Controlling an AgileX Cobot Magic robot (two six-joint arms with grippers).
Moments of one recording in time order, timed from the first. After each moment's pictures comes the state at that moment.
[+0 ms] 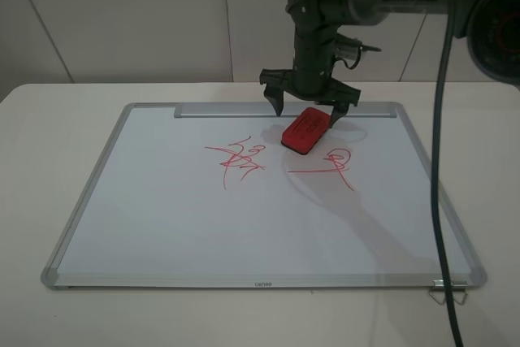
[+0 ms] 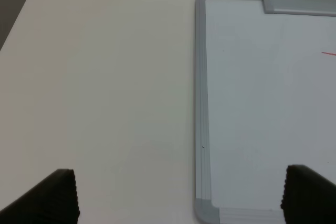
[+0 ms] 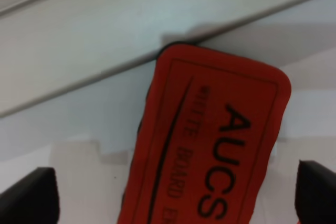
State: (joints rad) left arm 0.01 -0.01 -0.50 0.00 1.06 -0.02; right arm 0.46 2.35 -1.91 -0.21 1.06 0.96
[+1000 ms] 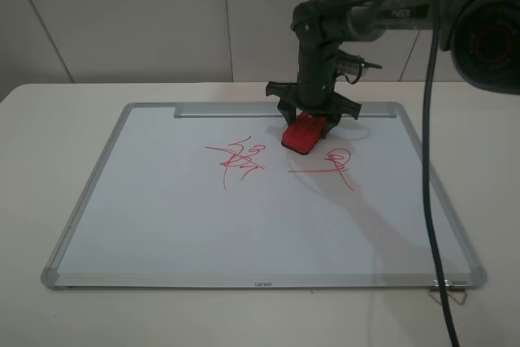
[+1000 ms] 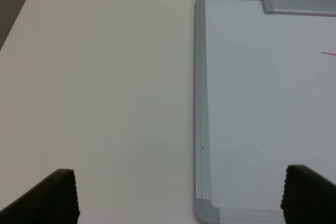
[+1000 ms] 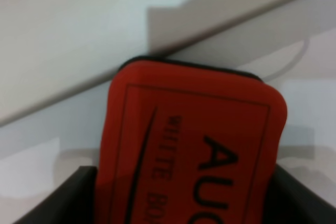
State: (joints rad) left arm 0.01 -0.01 -0.50 0.00 1.06 -0.02; right arm 0.44 2.41 -1.91 -0.19 1.03 0.97
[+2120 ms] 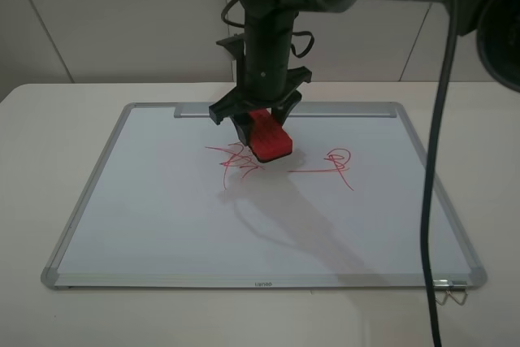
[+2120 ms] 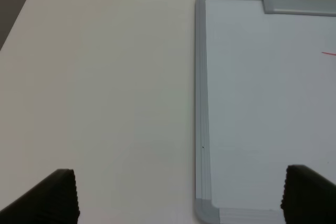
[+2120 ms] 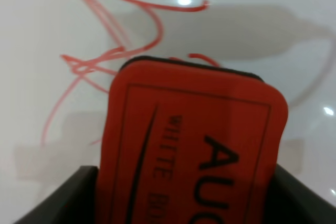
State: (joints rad) left arm 0.01 -0.01 -0.50 0.00 1.06 -0.02; right arm 0.66 2.27 -1.91 -0.07 1.20 0.07
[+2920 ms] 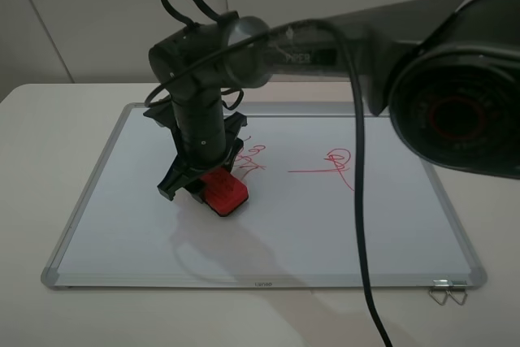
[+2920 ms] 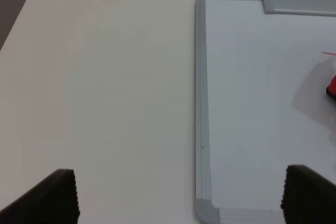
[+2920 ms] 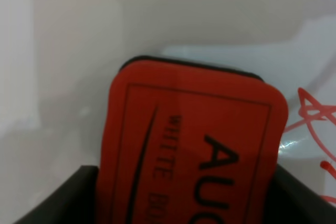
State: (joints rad) left arm 0.01 -0.01 -0.50 0.00 1.06 -0.02; right arm 0.86 2.39 -1.91 -0.13 1.10 0.00
